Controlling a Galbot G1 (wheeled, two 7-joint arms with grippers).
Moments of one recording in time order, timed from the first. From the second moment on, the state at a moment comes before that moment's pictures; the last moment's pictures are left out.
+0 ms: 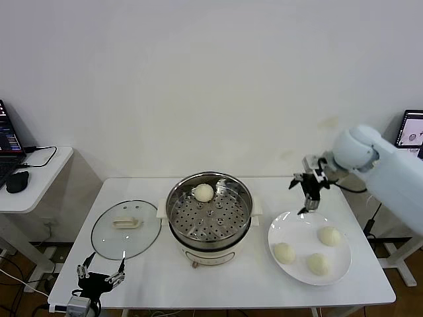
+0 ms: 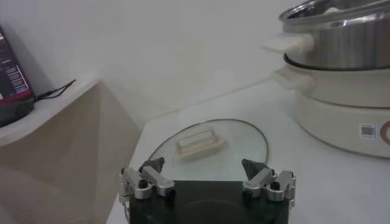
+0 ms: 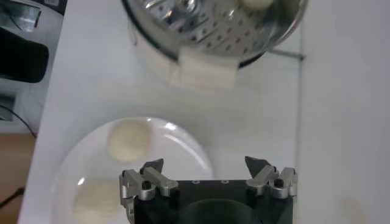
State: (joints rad) left arm 1.68 -1.40 -0.78 -2.04 0.09 0.20 0.15; right arm -0.02 0.59 -0.57 1.53 -0.12 -0.37 -1.31
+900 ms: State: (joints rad) left arm 1.69 -1.40 -0.78 -2.03 0.09 0.20 0.15; right arm -0.23 0.64 -0.55 1.52 -0.19 -0.31 -1.29
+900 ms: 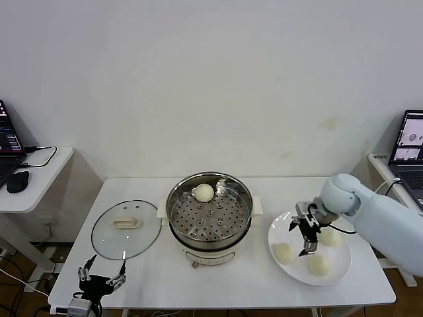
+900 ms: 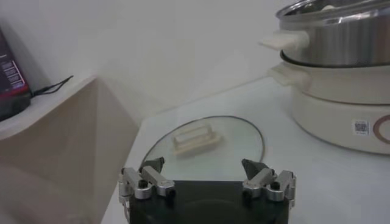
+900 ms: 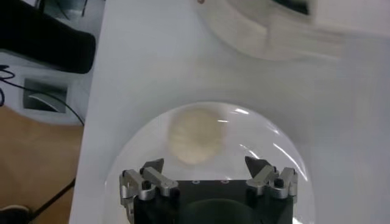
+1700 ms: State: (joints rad) left arm 1.69 -1.40 -0.78 -2.01 0.10 0.20 0.15; right arm -0.28 0.71 -0.55 1.46 -0.24 -0.30 -1.25
